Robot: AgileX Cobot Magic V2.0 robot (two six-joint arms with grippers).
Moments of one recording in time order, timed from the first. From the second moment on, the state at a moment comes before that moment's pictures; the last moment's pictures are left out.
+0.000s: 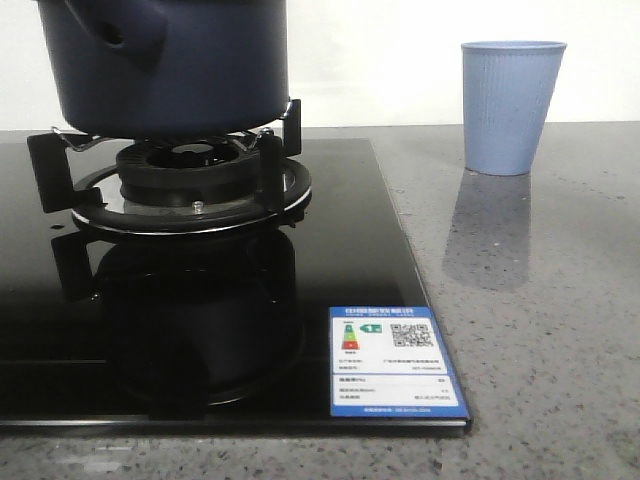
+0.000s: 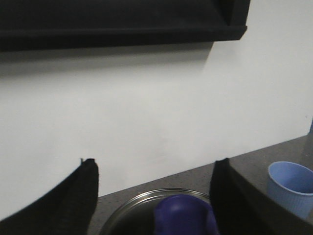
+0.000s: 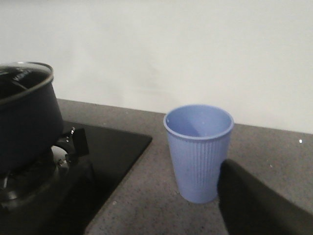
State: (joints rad) left arm -0.39 1.08 -1.05 -0.67 0.10 0.66; right arm 0.01 0.78 -0.42 -0.92 -0.43 0.90
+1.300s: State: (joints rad) left arm -0.19 0.14 -0.26 -0.70 0.11 0.67; right arm 0.01 0.40 -0.12 -0.93 -0.39 0.90
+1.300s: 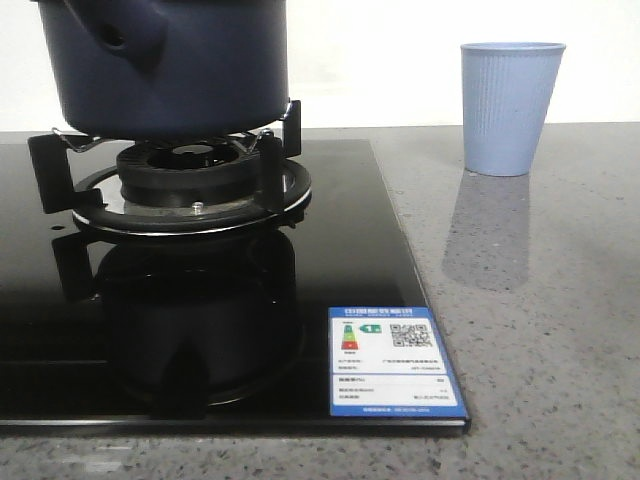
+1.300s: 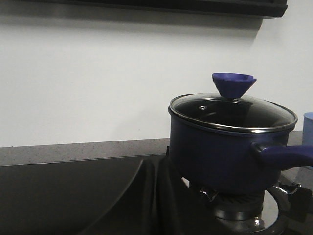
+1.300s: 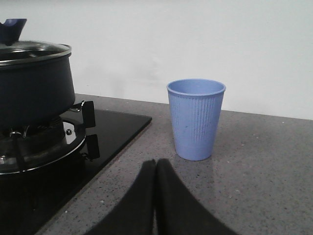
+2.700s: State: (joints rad) left arm -0.07 0.00 0.00 -0.09 0.11 0.00; right arm 0.01 0.40 -0.12 -0.93 -0.39 0.90
